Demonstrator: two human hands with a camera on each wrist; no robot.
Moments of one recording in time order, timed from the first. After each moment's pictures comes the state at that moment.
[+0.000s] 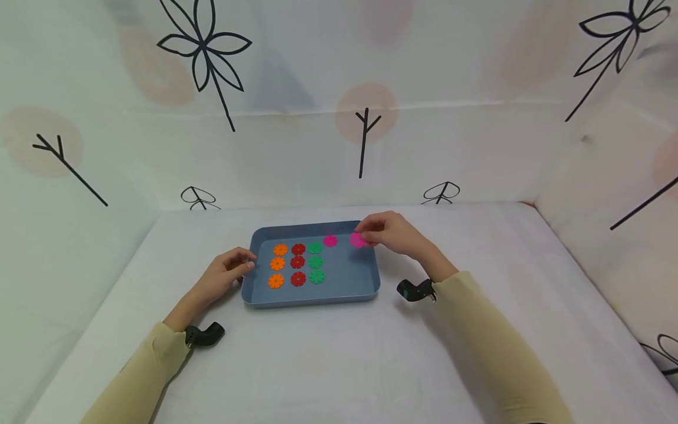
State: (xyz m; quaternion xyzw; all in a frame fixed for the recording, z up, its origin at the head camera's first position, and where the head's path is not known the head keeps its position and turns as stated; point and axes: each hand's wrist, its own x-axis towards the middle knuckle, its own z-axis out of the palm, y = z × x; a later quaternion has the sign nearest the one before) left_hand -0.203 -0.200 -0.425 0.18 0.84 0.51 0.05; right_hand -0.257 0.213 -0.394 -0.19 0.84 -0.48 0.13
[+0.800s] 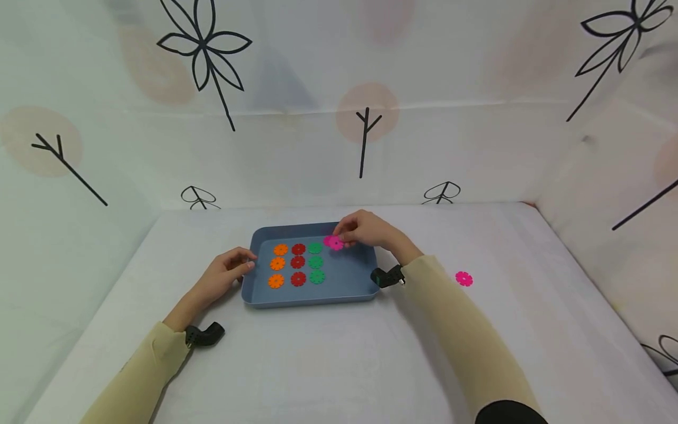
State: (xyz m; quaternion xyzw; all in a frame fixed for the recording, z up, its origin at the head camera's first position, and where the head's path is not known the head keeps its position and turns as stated) left_hand -0.204 -0.201 -0.425 0.18 0.84 0.51 0.06; right_hand -0.292 0.170 -0.405 -0.23 0.84 -0.46 0.21
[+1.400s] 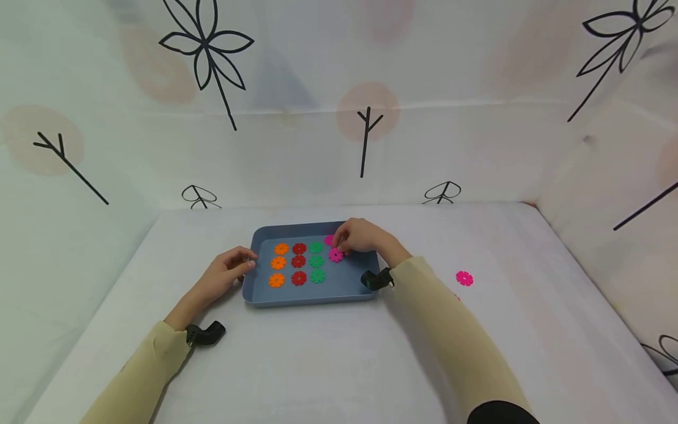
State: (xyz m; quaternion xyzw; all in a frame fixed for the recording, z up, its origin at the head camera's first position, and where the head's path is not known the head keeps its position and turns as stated) left_hand -0.204 -0.201 -0.427 0.18 0.84 0.51 0.06; right_hand -0.288 0.150 -0.405 -0.24 0.89 -0.32 0.21
